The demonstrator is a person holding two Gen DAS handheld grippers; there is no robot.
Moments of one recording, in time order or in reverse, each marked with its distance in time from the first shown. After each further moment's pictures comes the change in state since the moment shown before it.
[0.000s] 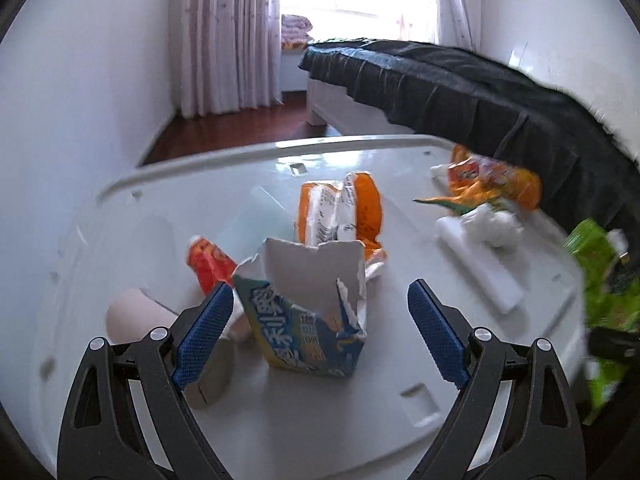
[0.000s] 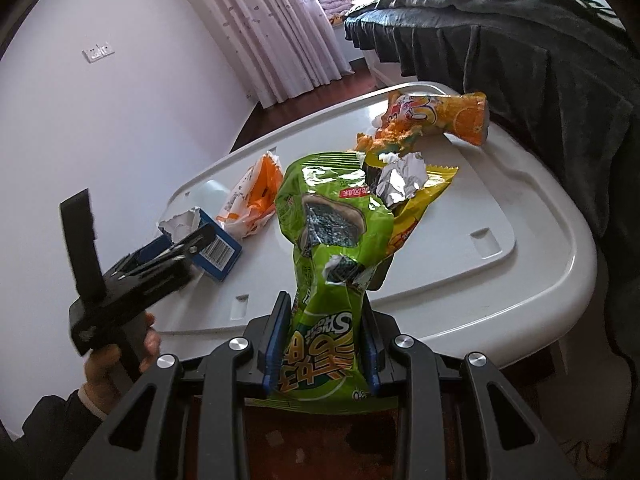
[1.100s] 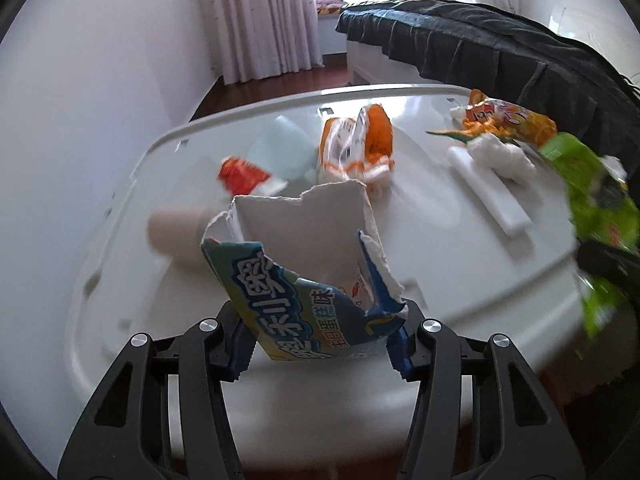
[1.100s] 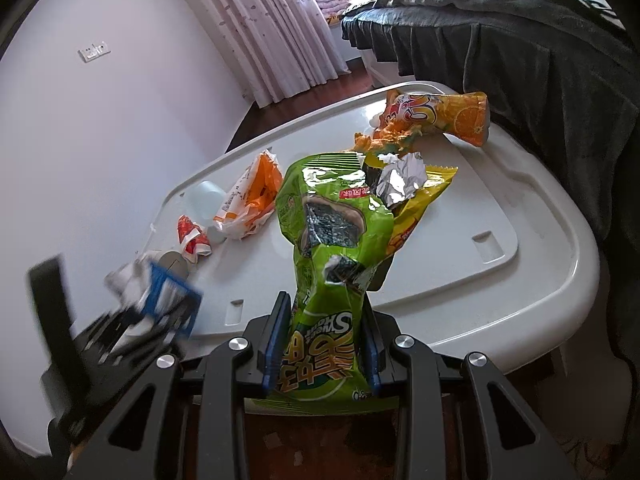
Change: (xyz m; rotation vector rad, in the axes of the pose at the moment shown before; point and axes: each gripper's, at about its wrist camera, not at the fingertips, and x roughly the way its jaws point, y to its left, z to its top) left arm -0.046 -0.031 -0.039 -0.040 0.170 0.154; right arm 0.003 0.000 0.000 -0.005 -0.005 -0.021
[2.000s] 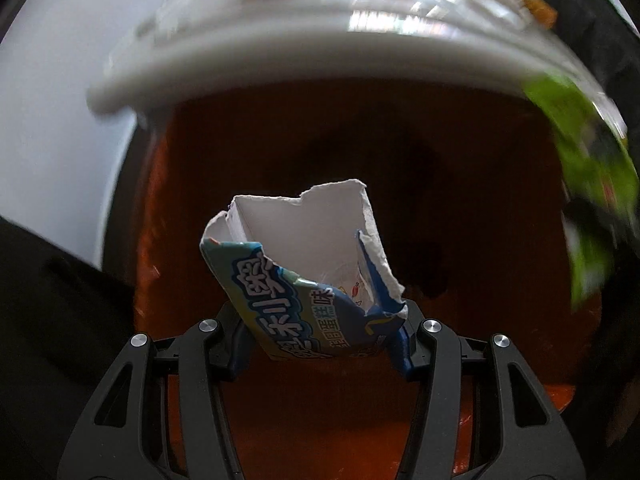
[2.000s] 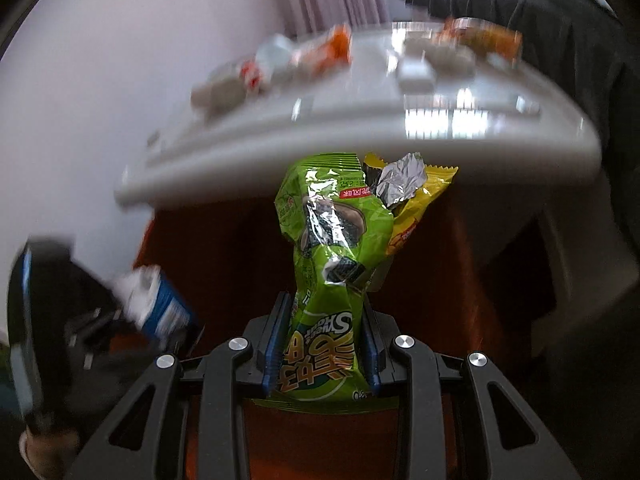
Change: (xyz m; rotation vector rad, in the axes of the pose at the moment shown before) left arm -0.033 0.019 -0.178 -0.155 0.410 -0.013; right arm -0.024 0.052 -0.152 -0.227 0.218 -0.031
